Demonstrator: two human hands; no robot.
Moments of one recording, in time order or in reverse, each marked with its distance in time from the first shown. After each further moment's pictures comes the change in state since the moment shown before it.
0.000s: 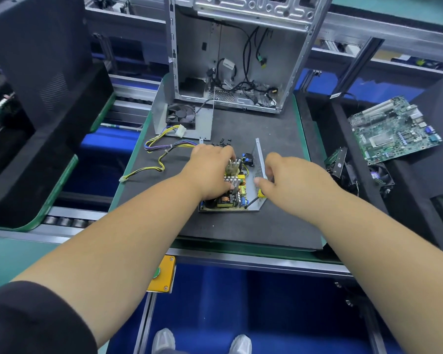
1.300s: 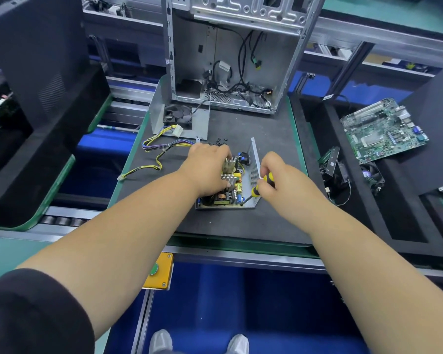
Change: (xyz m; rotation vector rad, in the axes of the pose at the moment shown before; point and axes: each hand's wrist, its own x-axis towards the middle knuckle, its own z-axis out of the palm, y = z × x) left_hand 0.000 0.000 0.000 0.010 -0.018 0.001; right_hand -0.021 -0.002 0.016 0.409 0.070 0.021
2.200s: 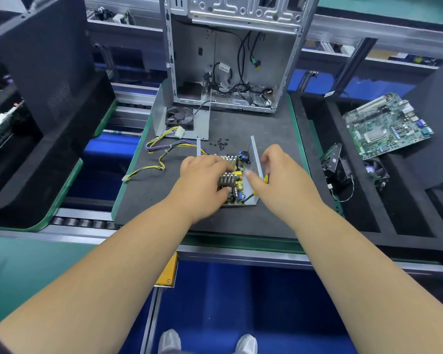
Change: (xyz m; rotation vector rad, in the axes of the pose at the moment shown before) left_hand -0.060 0.023 -0.007 -0.145 0.219 -0.003; right_hand 0.003 0.000 0.015 -0.005 0.214 0.057
